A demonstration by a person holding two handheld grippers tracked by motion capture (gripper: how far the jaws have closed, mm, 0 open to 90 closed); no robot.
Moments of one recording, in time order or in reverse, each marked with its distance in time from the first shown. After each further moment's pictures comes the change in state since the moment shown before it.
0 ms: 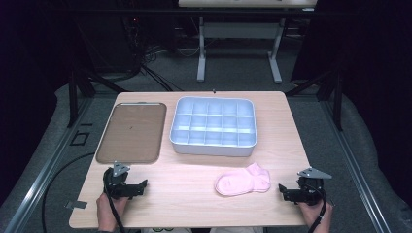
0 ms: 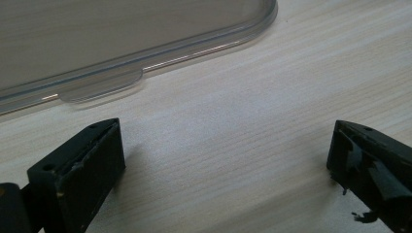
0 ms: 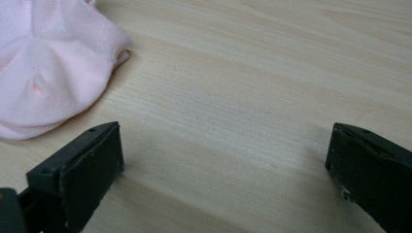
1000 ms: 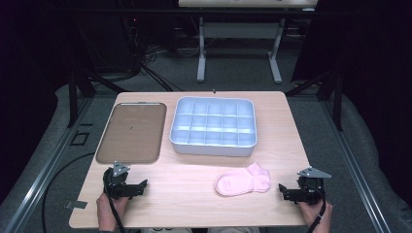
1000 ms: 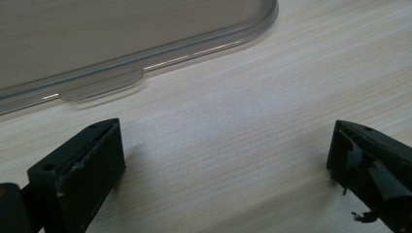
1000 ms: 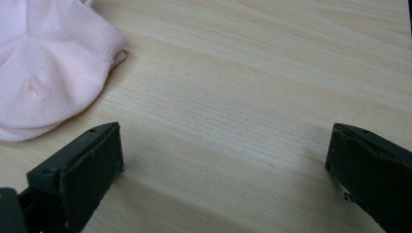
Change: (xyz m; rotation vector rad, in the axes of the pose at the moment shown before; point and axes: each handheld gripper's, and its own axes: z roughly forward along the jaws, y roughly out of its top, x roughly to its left) left arm 0.000 0.000 0.000 0.000 0.002 -0.002; right arm 0.000 0.001 0.000 0.012 -0.011 -0.003
